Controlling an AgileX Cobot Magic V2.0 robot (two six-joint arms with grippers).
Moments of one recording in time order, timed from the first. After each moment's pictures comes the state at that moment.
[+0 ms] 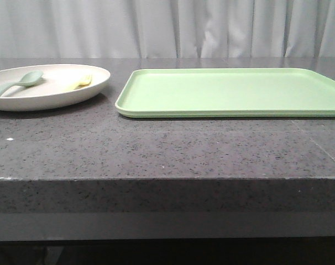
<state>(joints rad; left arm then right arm) 0.00 0.44 -0.60 -0.05 0.37 0.03 0.02 0.53 -0.60 0.01 0.46 0.06</state>
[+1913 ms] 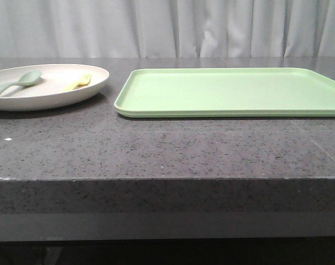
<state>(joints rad) 0.27 1.52 -1.35 -0.44 1.05 0.45 0.02 0.53 -0.60 0.01 0.41 0.06</state>
